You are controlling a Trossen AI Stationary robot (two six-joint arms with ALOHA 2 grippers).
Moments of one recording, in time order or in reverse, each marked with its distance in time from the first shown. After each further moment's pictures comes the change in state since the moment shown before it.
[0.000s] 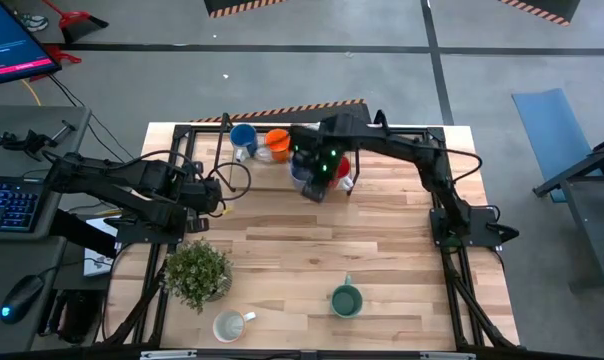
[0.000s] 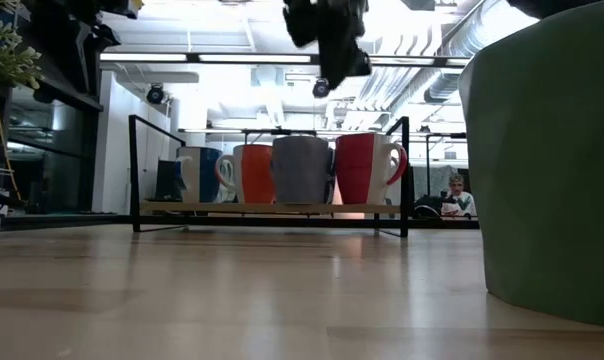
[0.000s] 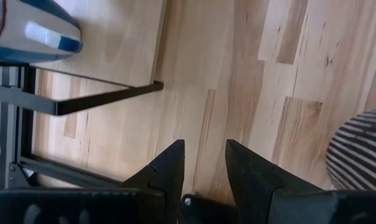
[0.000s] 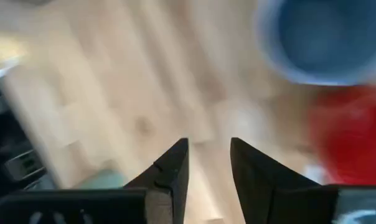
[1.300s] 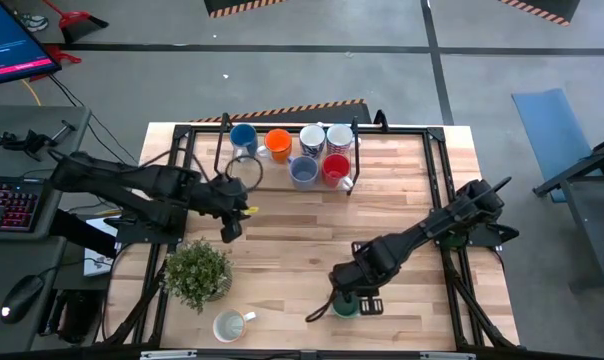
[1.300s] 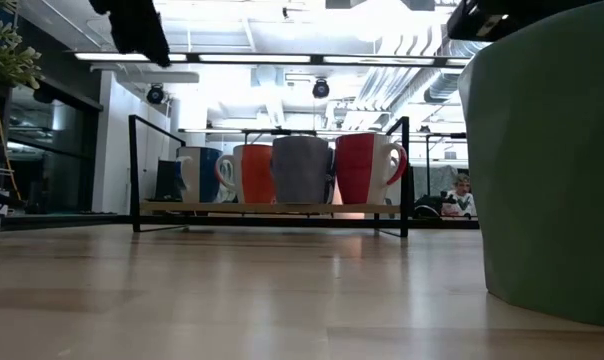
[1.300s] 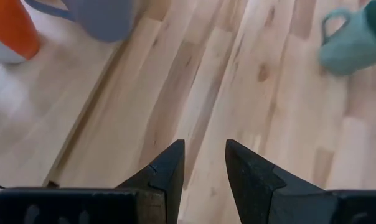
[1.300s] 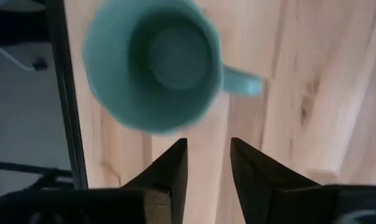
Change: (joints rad) left arm -0.016 0.077 0.001 0.500 0.122 -0.209; right arm 0.690 -0.301 -0.752 0.386 0.128 0.210
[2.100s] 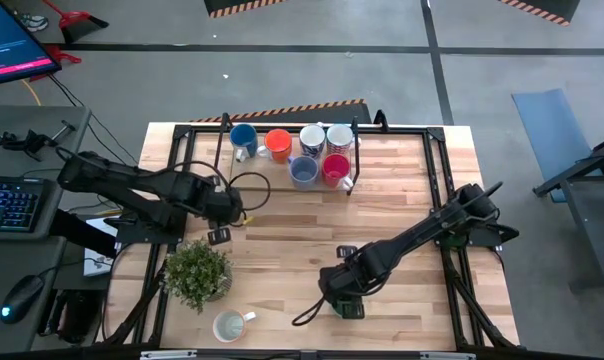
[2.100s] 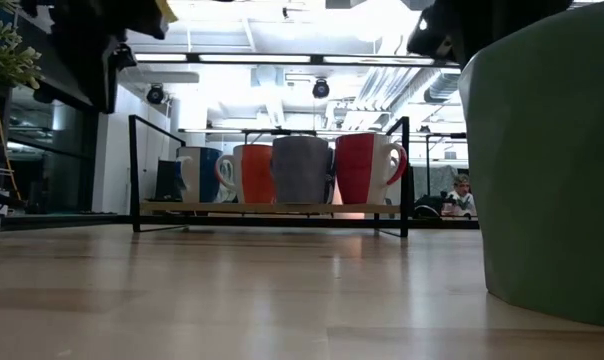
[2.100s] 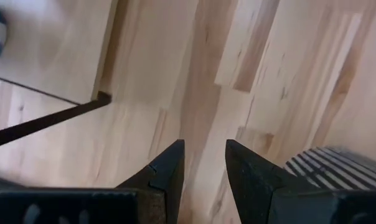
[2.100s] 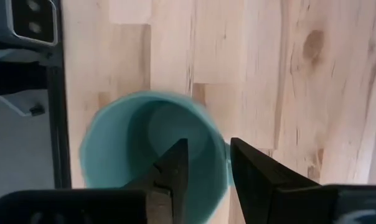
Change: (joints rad) left arm -0.008 0.110 0.000 -0.340 -0.013 0.059; right arm 0.005 0.066 -0.015 0.225 0.095 0.020
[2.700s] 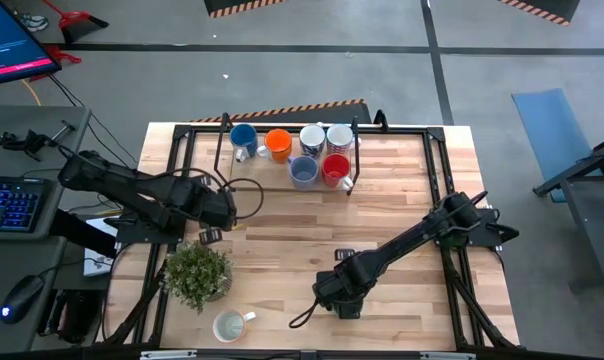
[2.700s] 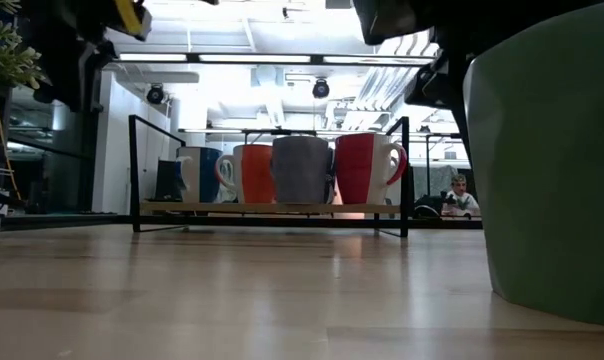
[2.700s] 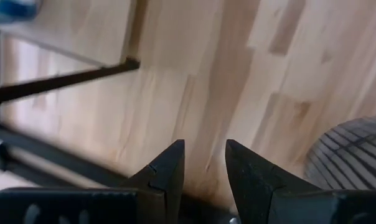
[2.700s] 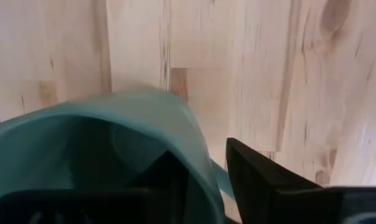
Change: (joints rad) left arm -0.063 0.000 0.000 -0.149 -0.078 -0.076; right arm -0.001 0.124 0.000 -0.010 0.013 -0.002
